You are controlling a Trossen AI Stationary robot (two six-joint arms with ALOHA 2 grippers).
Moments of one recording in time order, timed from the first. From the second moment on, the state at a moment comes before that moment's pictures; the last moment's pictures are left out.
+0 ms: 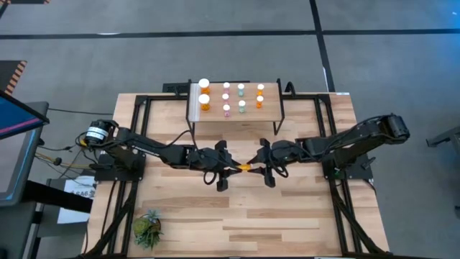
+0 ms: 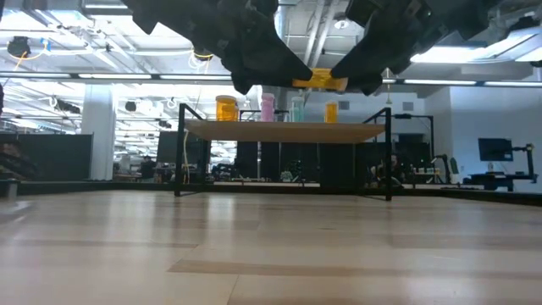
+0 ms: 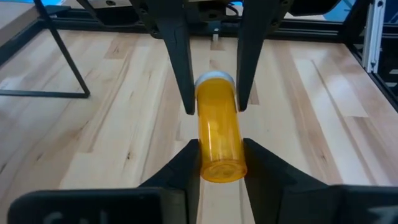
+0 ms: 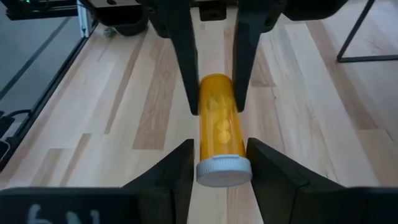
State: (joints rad) left arm -0.14 1.64 0.97 0.19 -0.15 -0.12; right arm 0.13 1.33 0.73 0.09 0.00 0.13
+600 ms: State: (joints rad) left arm -0.13 1.64 0.97 0.19 -0.14 -0.07; right arm 0.13 1.21 0.73 0.01 0.00 0.13
